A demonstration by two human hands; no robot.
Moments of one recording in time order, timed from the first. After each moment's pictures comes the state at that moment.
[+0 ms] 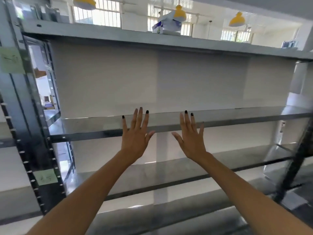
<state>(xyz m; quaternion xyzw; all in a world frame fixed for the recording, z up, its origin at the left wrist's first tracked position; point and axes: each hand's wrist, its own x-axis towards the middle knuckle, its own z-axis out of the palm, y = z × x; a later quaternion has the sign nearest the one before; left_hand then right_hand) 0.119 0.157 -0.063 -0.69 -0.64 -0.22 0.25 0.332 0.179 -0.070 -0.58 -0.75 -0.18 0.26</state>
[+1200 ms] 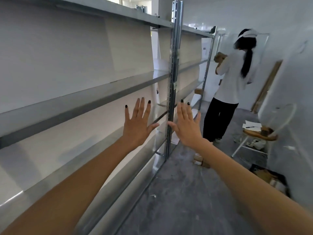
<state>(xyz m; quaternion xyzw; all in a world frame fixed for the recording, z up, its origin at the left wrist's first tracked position) 0.584 0.227 -0.111 -0.90 -0.32 -0.24 0.15 0.737 0.097 -0.110 -0.84 -0.49 -0.17 0.15</state>
